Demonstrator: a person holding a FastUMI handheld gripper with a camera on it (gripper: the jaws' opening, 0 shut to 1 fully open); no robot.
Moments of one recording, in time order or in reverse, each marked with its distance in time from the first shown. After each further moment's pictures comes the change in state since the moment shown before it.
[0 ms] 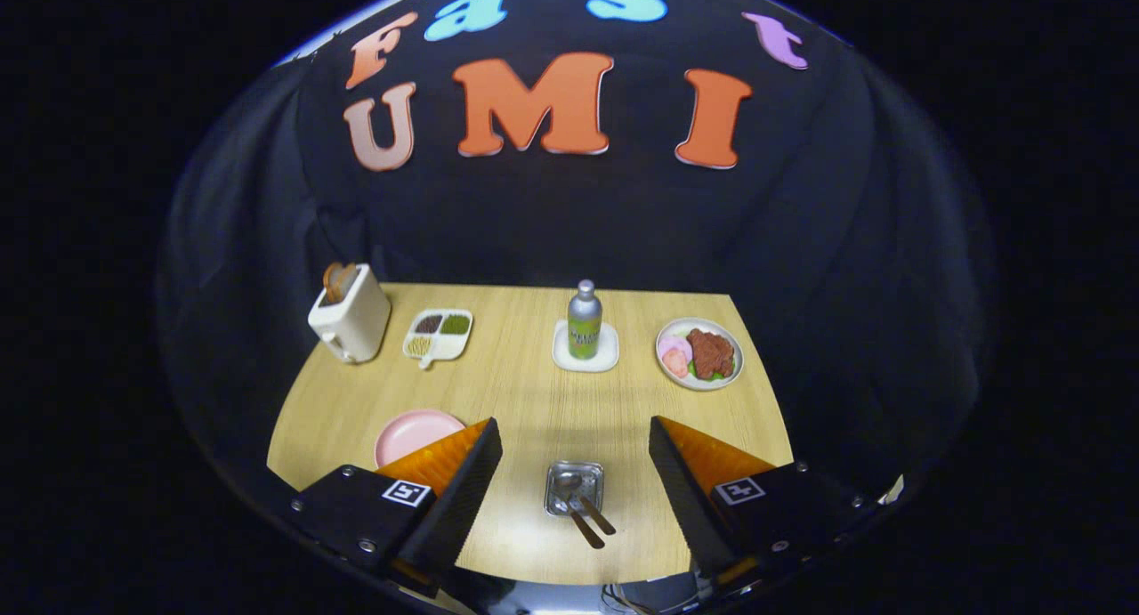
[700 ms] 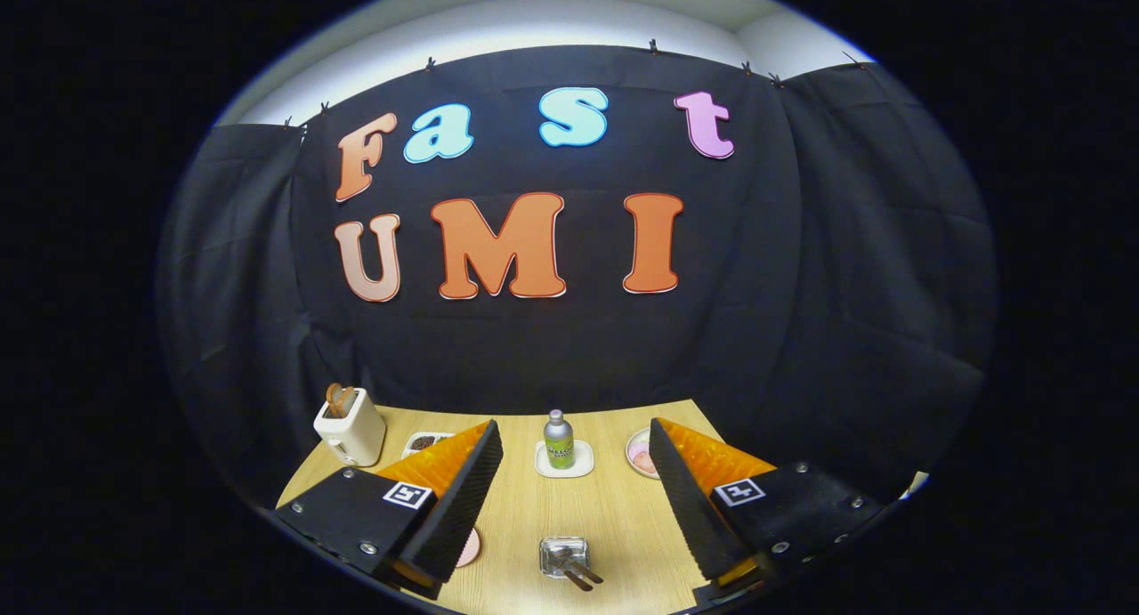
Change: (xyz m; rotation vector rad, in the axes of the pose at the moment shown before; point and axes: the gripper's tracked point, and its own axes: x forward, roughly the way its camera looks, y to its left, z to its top) arm -0.066 -0.021 0.069 0.070 -0.358 -0.064
